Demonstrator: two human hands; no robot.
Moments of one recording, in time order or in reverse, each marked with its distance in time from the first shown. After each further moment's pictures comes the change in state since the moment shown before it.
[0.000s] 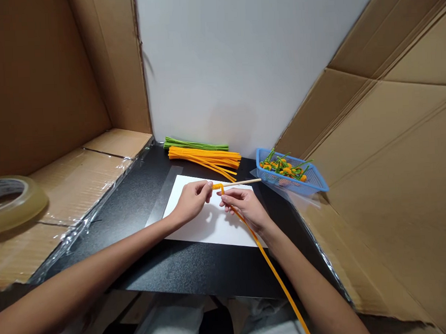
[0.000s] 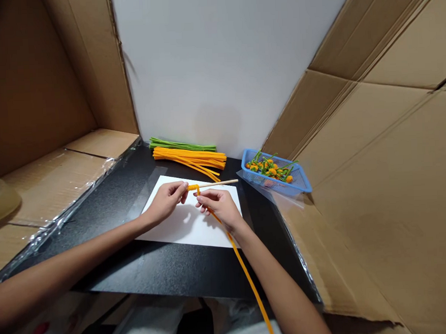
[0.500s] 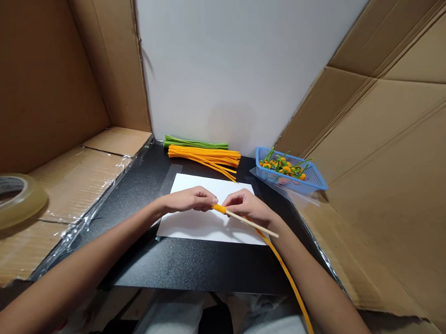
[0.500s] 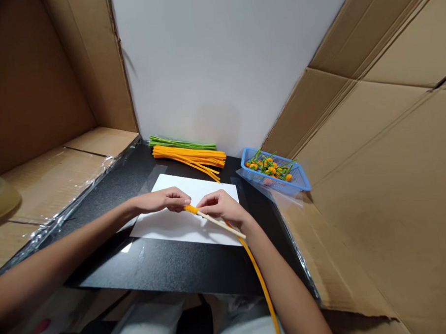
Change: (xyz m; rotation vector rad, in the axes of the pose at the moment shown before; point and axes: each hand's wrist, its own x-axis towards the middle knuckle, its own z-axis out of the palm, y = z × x) left_hand 0.014 0.003 -0.031 -0.216 -0.850 -0.045; right_hand 0.002 -0.006 -0.019 -0.240 -0.308 0.098
